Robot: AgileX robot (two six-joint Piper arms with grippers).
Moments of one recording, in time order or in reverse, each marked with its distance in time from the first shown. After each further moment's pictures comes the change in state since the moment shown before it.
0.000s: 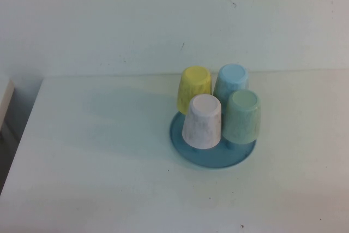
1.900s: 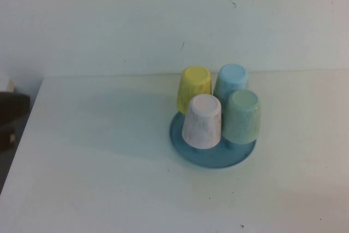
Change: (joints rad) right arm 0.000 0.000 0.000 0.000 0.000 0.000; left arm -0.002 0.845 -1.005 -0.535 0.594 0.412
